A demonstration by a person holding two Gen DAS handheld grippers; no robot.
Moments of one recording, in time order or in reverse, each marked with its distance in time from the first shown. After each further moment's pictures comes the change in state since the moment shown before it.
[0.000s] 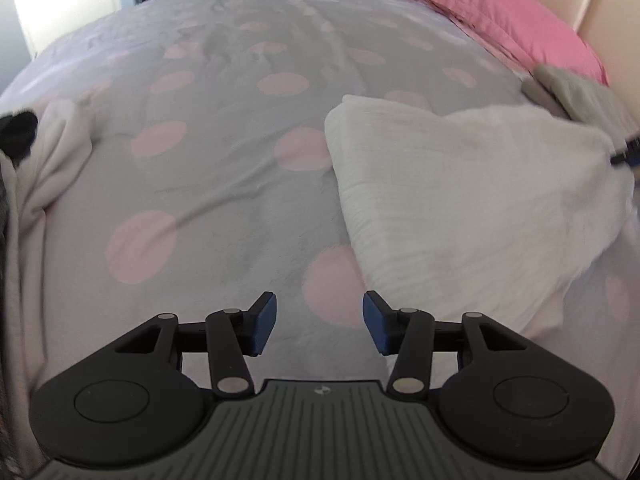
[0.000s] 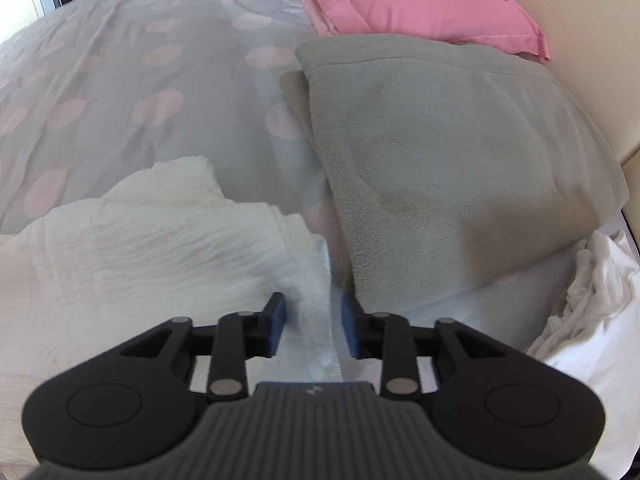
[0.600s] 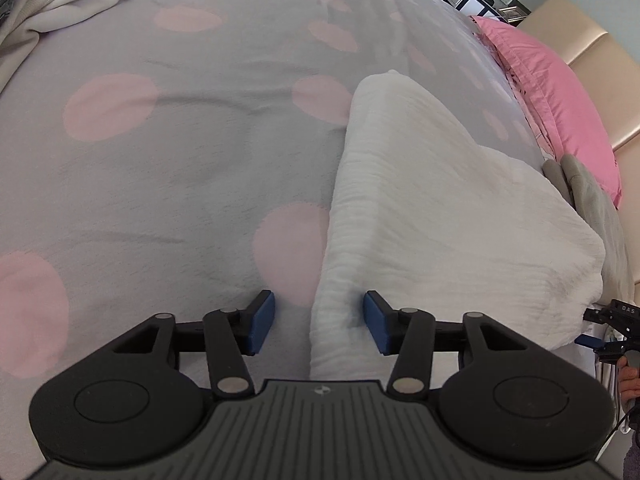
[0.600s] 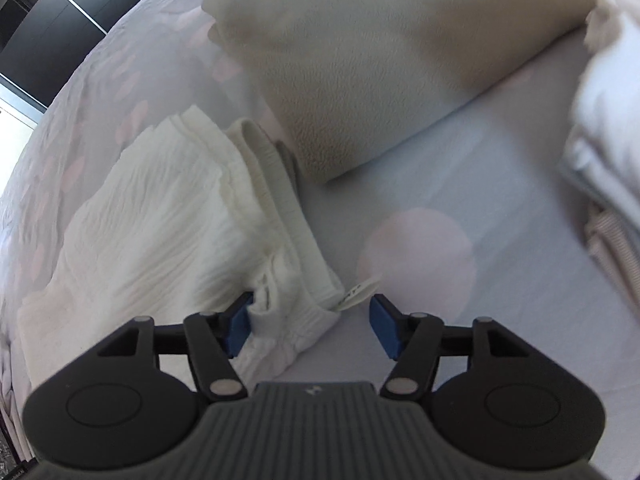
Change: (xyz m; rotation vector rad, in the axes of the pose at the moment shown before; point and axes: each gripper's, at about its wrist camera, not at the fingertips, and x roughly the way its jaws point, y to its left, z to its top) left arm 0.040 0.006 -0.022 -0.392 0.035 -0.128; right arm 0.052 -0.063 -0.074 0.424 0.112 0.291
